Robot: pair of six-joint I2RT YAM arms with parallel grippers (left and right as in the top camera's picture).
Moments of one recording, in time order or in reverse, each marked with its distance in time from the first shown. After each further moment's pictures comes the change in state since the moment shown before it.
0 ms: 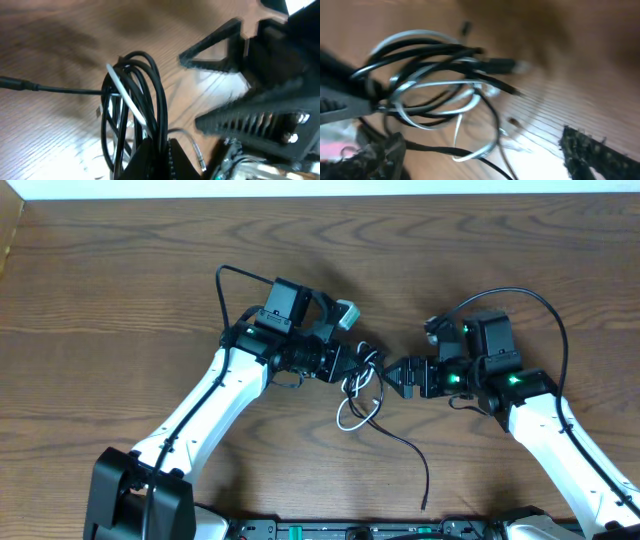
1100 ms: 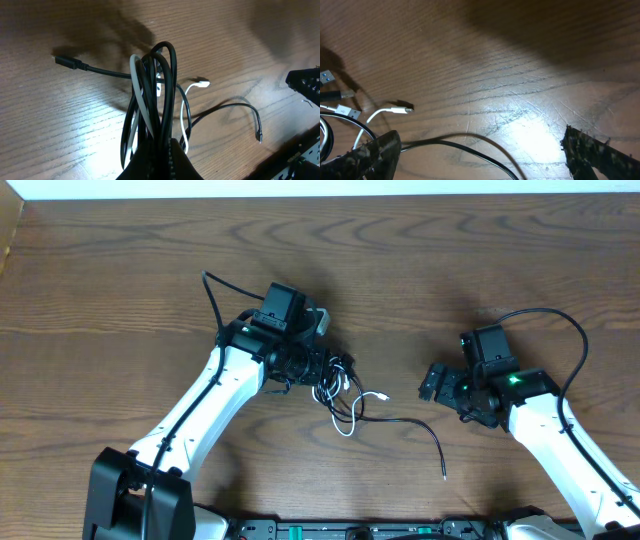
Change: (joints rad) left arm 0.026 0.000 0.000 -0.182 -0.337 -0.116; right arm 0.000 0.000 0.001 -0.301 0.497 0.375
